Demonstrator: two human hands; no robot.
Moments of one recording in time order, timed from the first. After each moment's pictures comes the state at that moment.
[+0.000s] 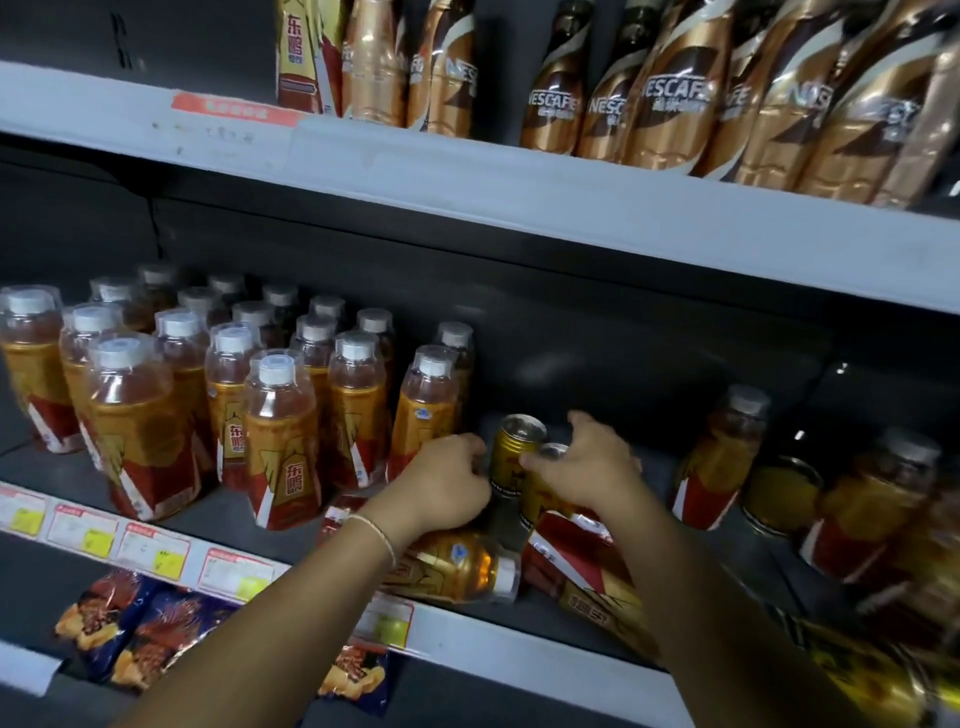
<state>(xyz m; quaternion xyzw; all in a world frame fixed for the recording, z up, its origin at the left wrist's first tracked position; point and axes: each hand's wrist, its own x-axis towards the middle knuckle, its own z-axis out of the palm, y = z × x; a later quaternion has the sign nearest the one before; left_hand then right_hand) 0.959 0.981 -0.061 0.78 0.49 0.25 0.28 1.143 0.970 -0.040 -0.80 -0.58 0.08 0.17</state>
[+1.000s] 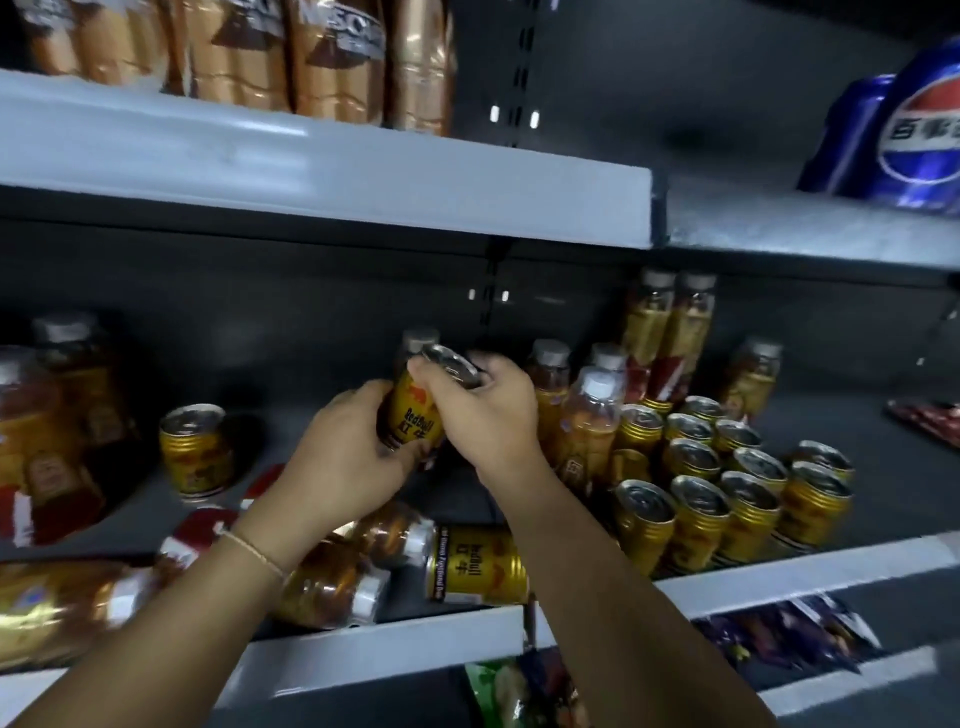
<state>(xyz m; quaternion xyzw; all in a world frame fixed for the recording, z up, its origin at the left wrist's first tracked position) 1.179 0.901 -0.029 0.84 0.38 0.36 0.16 1.319 0.867 -0.016 -0.64 -0.39 0.18 0.64</state>
